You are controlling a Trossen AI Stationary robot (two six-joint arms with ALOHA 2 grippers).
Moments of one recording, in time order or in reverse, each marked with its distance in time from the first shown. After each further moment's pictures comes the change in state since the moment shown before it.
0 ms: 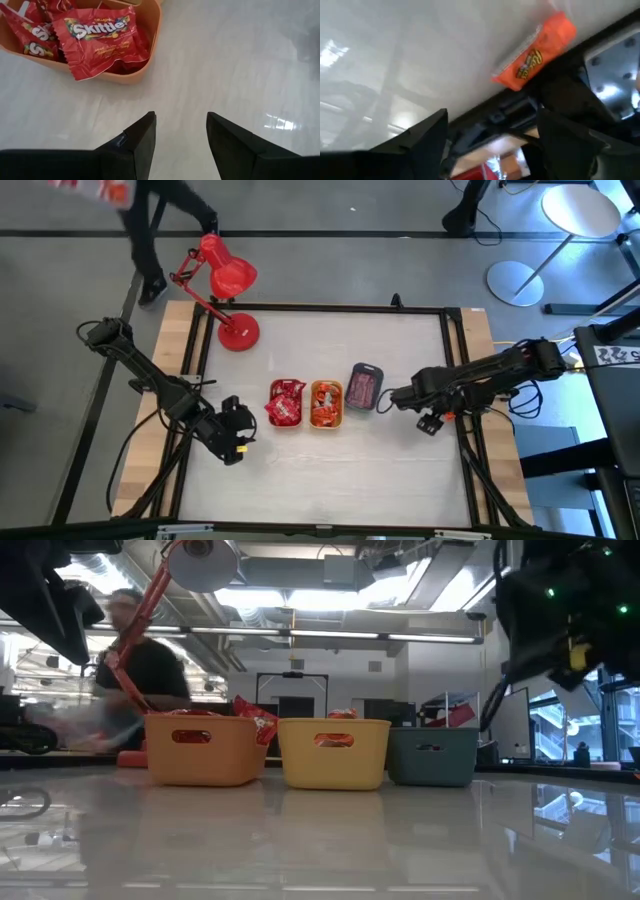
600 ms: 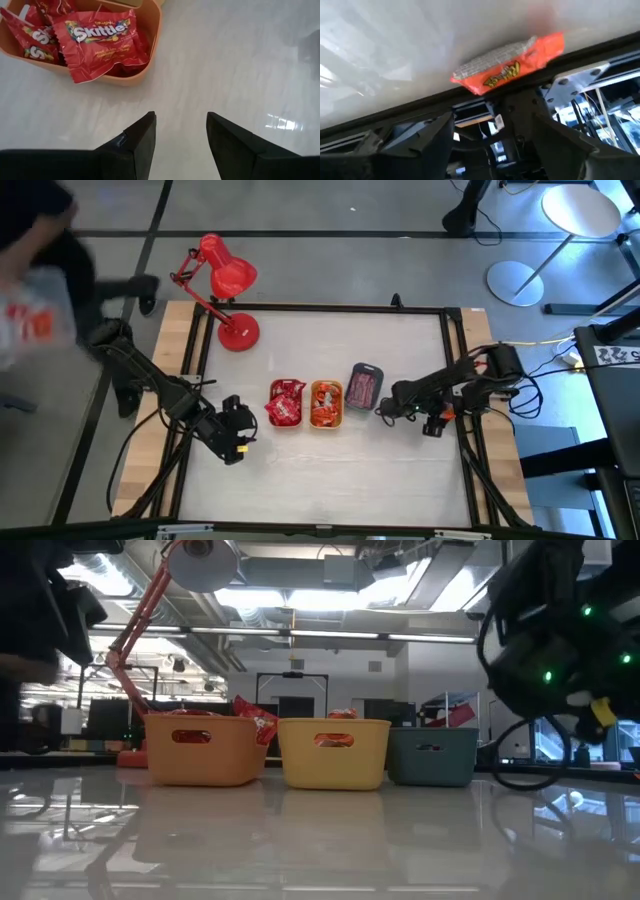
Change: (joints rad) left arm 0.008 0.000 0.000 0.004 0.000 0.014; right arm 0.000 0.339 0.004 -0.026 0.097 -0.357
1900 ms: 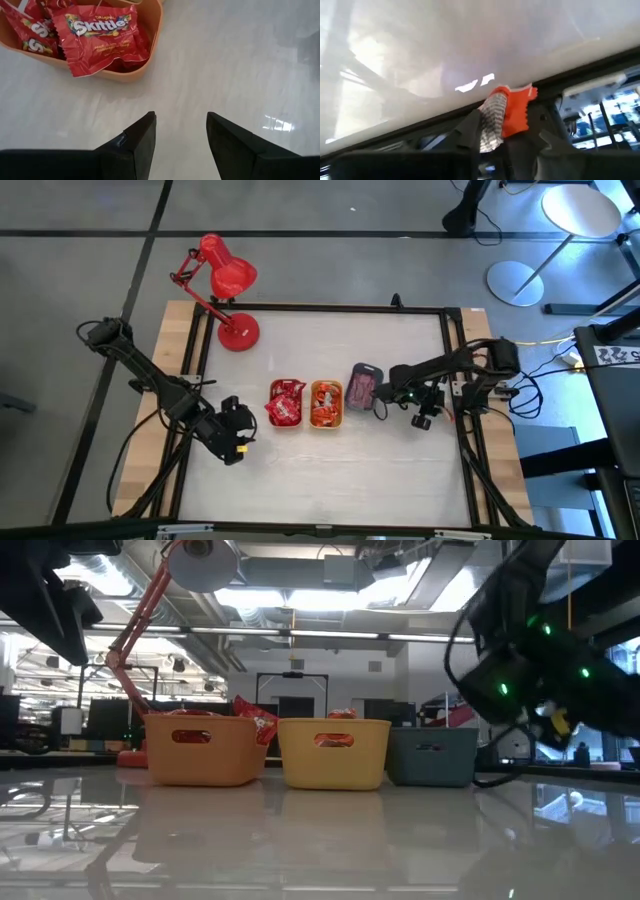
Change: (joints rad) left arm -0.010 0.001 0.000 -0.007 0.000 -0.030; right arm -0.163 0.041 0.014 0.066 -0.035 0.002
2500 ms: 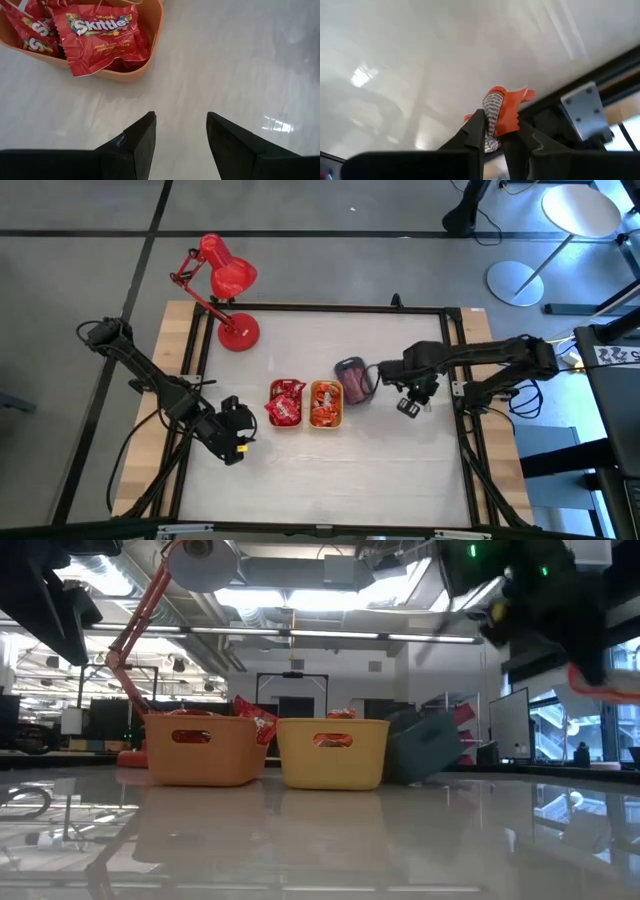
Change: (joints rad) left arm 0.001 0.000 0.000 0.000 0.000 -0.013; right arm 0.001 -0.307 0.295 -0.126 0.013 0.208
